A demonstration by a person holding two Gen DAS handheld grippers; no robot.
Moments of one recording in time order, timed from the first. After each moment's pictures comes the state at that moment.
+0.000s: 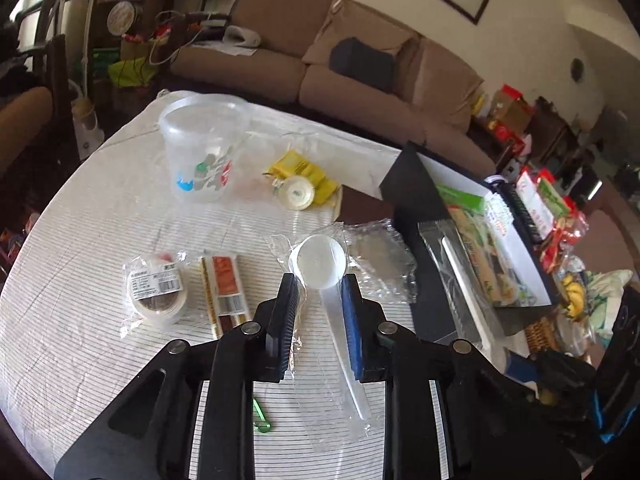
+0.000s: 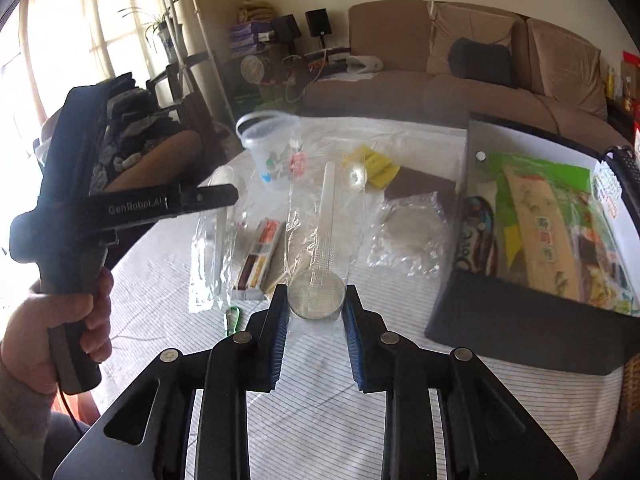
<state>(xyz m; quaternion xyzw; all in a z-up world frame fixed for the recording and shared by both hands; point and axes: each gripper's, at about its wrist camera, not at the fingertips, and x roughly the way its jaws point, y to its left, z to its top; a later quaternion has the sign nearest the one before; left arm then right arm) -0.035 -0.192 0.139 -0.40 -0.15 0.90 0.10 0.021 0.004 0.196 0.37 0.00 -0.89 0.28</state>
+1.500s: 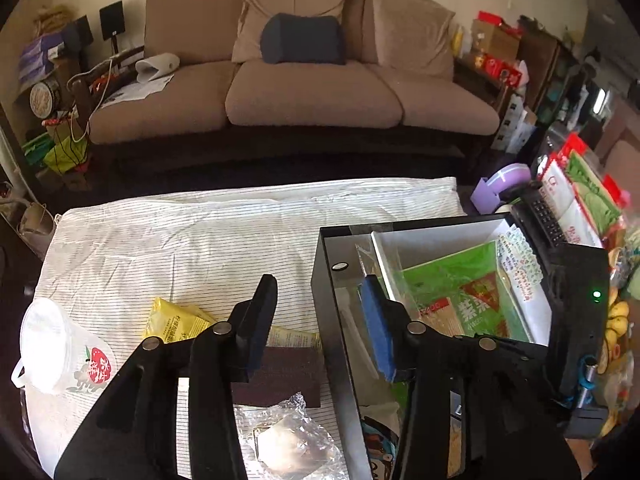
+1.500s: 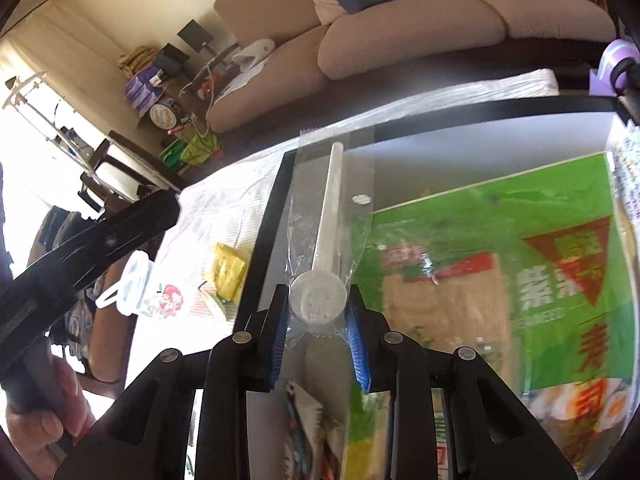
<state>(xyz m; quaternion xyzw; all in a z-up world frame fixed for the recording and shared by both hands) -0.281 -0.014 0.168 -0.43 -0.01 0.89 0.11 -0.259 0.124 0.171 0.49 -0.19 -0.83 0.21</state>
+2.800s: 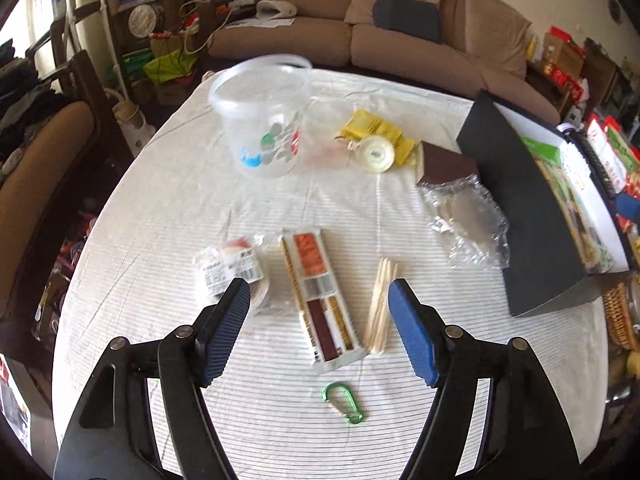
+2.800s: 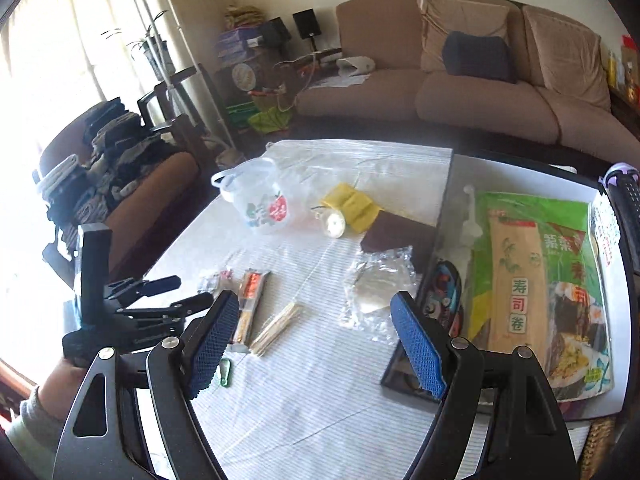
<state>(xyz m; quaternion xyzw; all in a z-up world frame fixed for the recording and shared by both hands) -0.045 -0.228 0.084 -0.48 -0.06 0.88 -0.02 -0.035 0.000 0.242 0.39 -0.01 -0.88 0.29</state>
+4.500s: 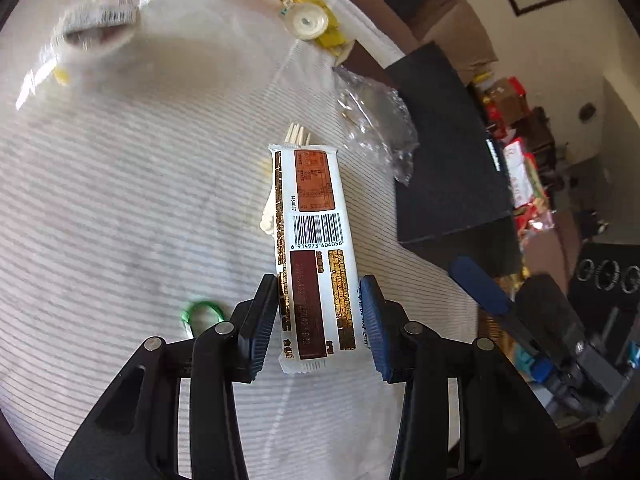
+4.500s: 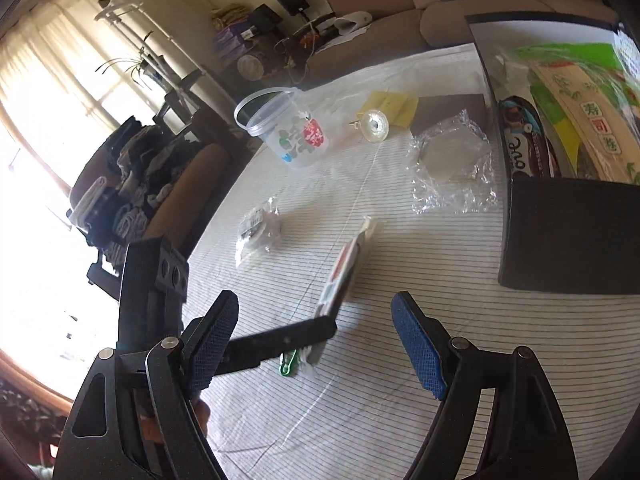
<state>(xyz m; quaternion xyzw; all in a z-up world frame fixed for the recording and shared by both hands) 0.002 -0.191 -0.005 -0.54 -0.35 0.74 0.19 0.003 -0.003 0.134 0.45 -0.17 -0.82 0.32</state>
